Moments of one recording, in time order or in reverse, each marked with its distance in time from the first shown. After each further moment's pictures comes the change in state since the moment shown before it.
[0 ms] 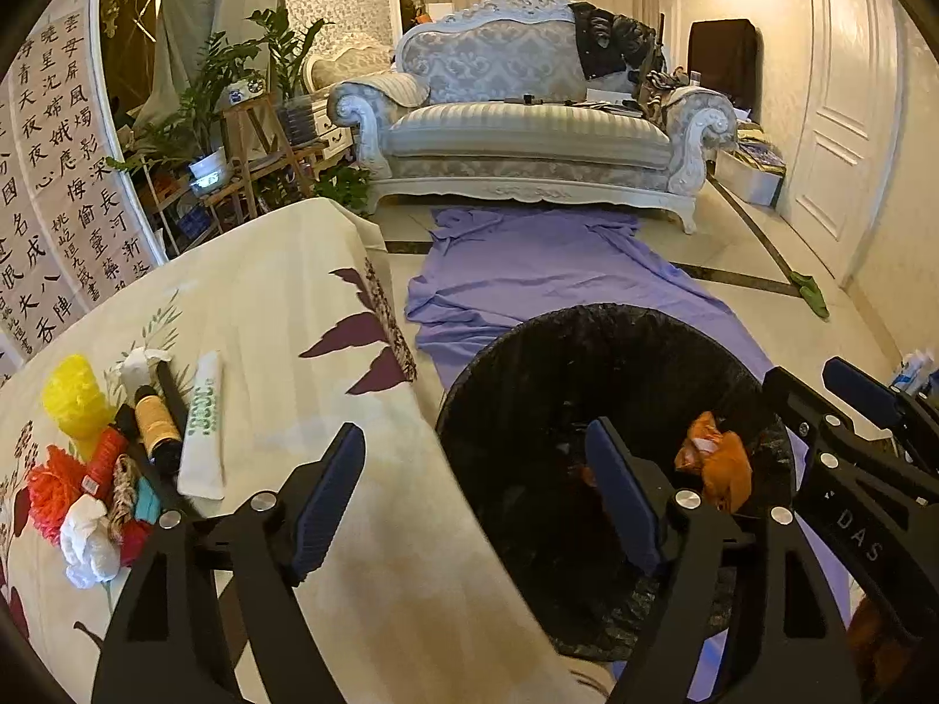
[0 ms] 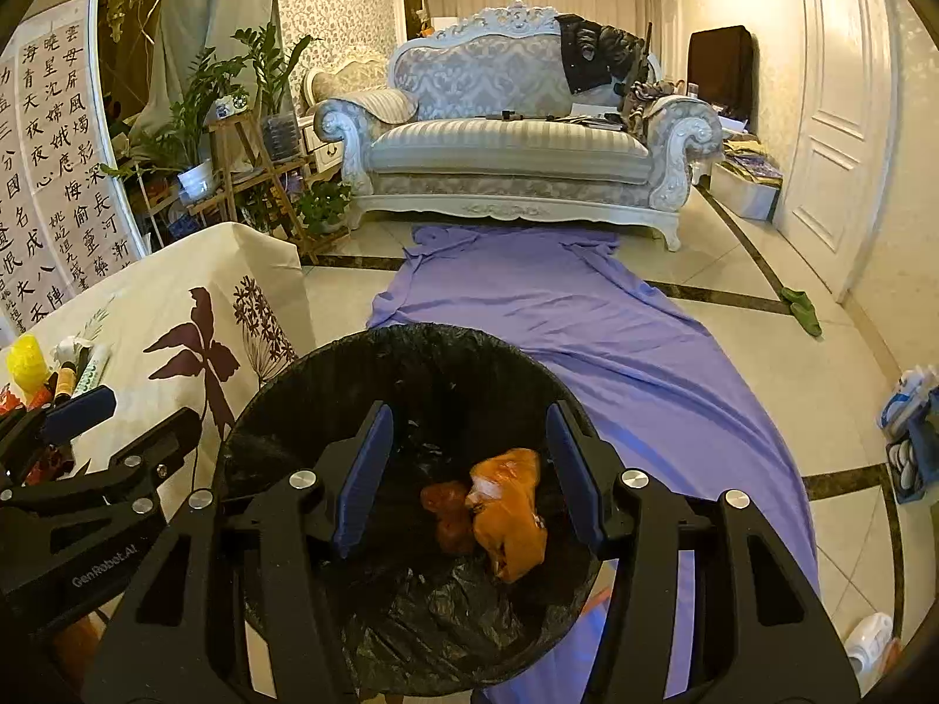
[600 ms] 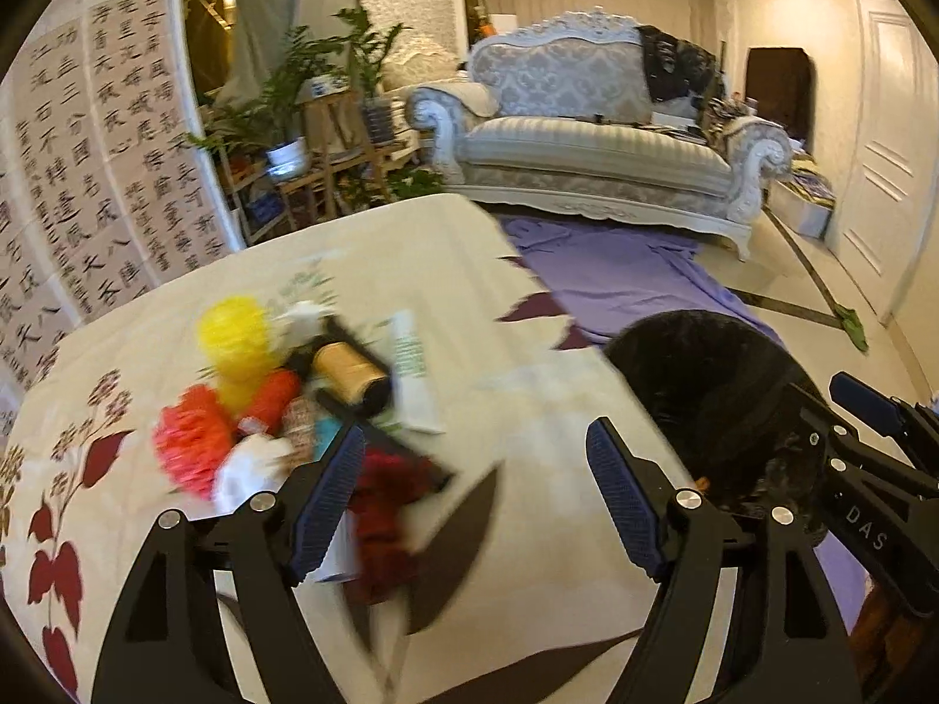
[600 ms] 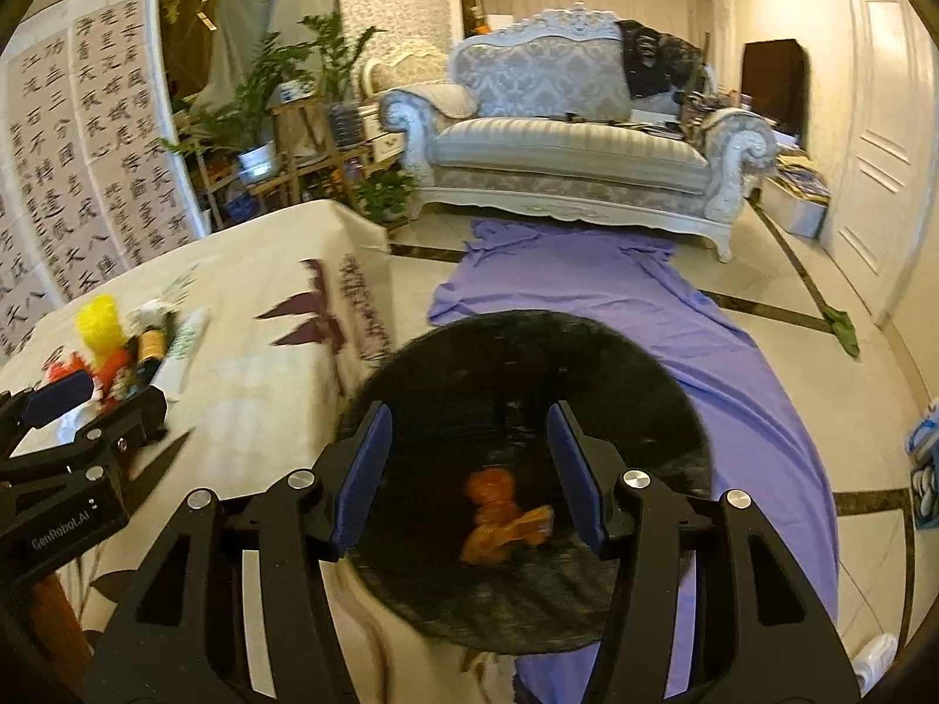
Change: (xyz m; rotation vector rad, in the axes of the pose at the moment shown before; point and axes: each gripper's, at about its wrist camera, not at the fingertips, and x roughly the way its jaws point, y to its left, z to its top) left arm -0.054 0.085 -0.029 -0.090 -0.028 0.124; right arm -0.030 0.076 -0.013 -0.081 0.010 0.122
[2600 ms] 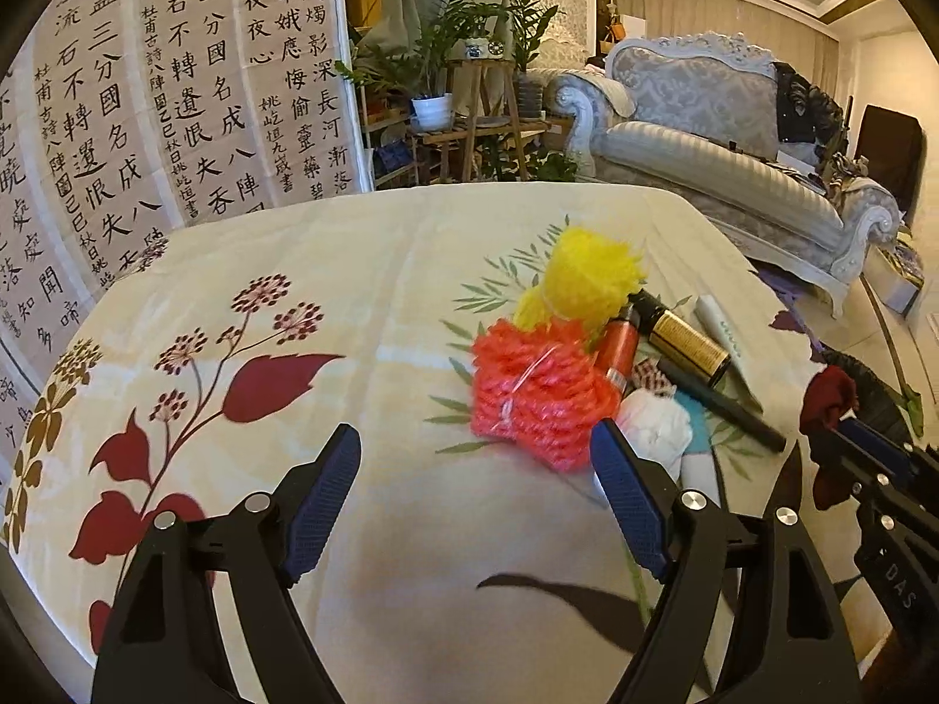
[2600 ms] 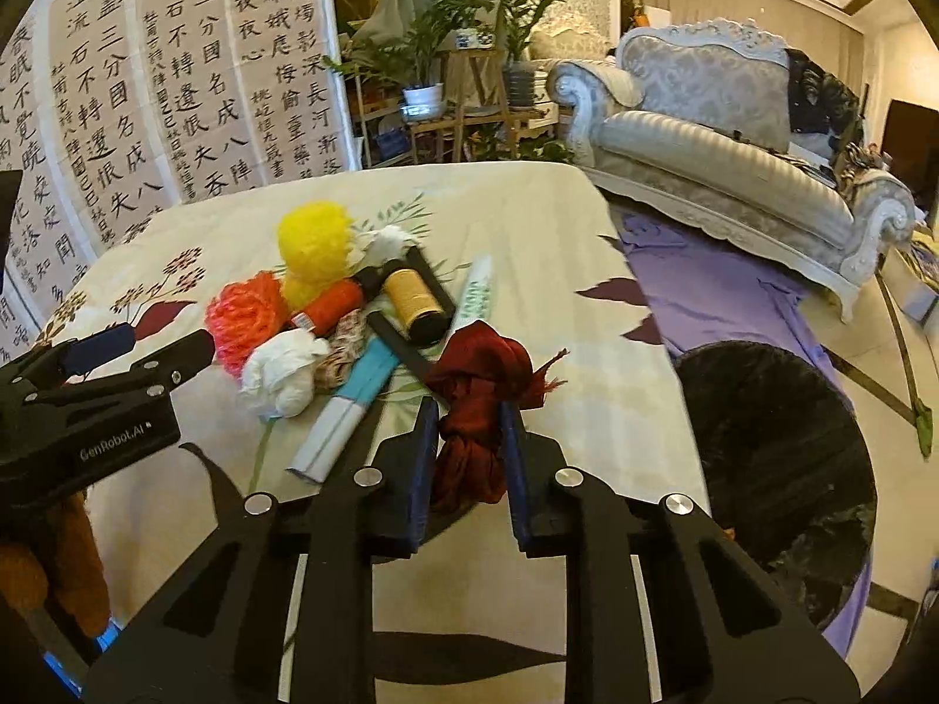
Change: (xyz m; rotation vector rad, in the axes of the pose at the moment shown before) left arm -0.001 0.154 -0.028 -0.217 0.046 0.161; right arm 0.004 0.155 -0.004 -0.232 0.081 0.240
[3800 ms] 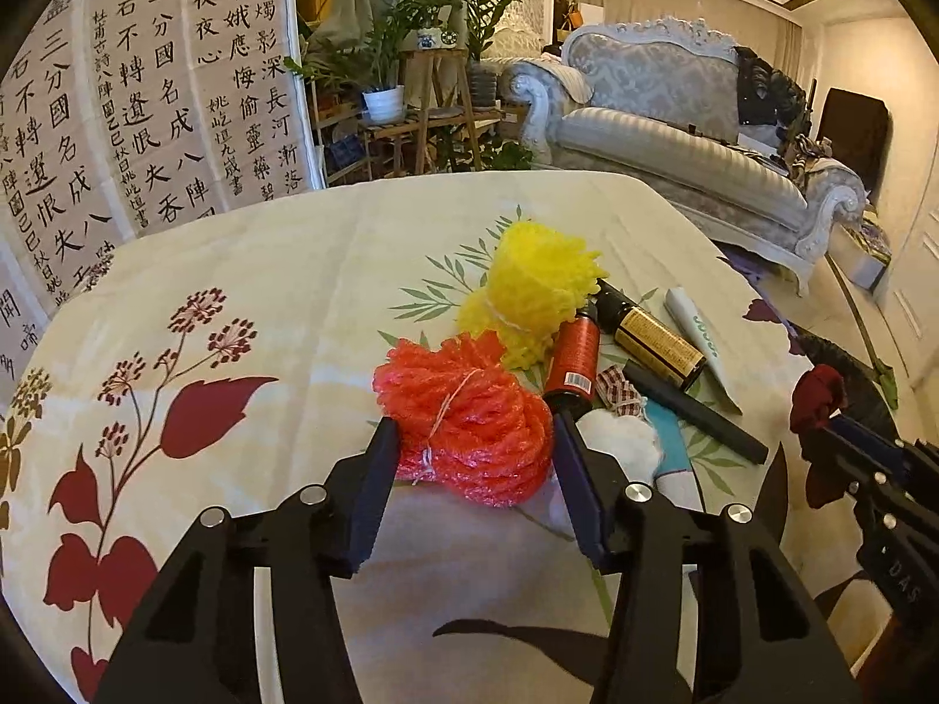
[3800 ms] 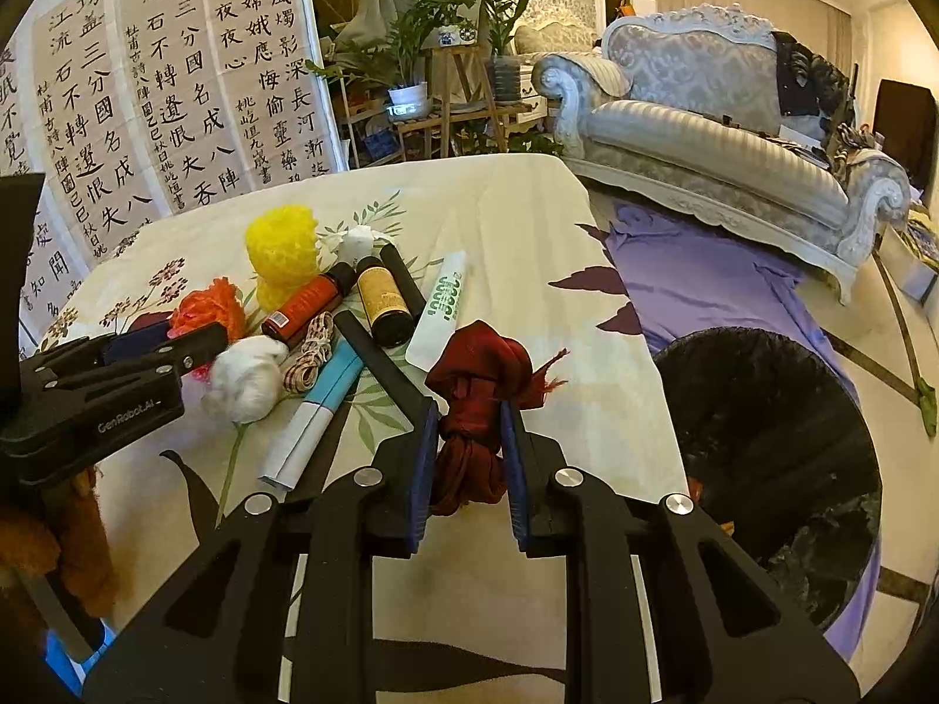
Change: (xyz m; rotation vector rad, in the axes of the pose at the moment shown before) left arm 0.016 -0.008 0.006 0.058 0.018 -0.091; right arm 0.009 -0.014 -0.001 0.037 0.004 0.002
